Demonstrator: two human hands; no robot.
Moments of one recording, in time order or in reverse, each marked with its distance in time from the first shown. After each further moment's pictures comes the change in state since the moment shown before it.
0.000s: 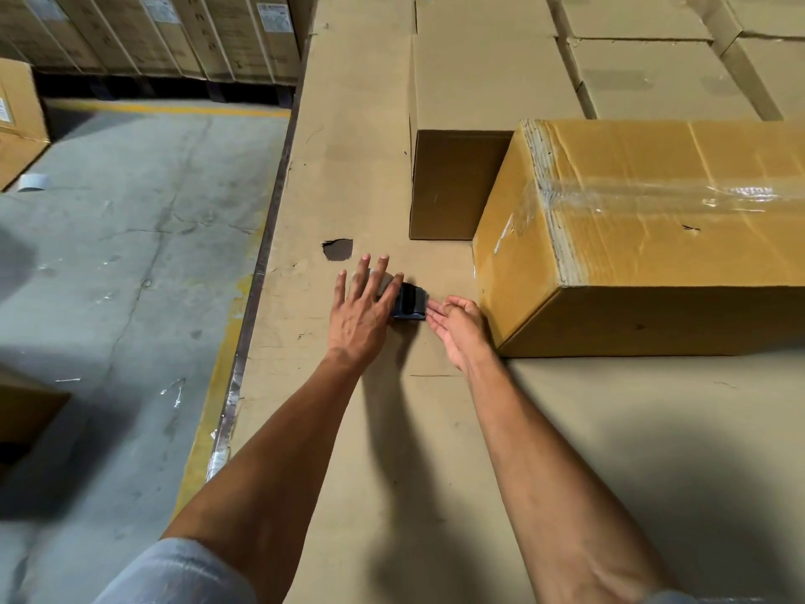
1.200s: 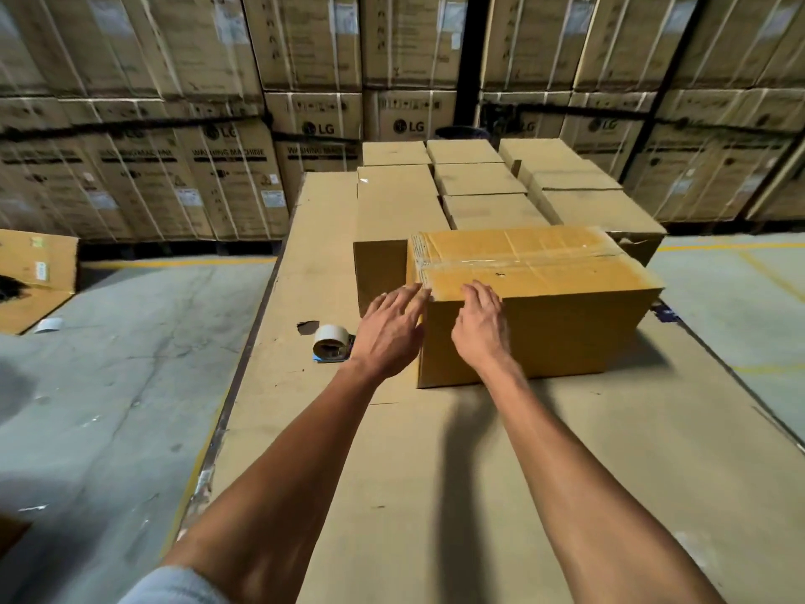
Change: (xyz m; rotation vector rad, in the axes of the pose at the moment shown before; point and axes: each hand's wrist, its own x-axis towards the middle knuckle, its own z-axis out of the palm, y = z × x) left_hand -0.061 0.174 -0.223 -0.125 0.212 0.232; right_hand -0.222 -0.142 -0.125 -1.323 0.395 -1.078
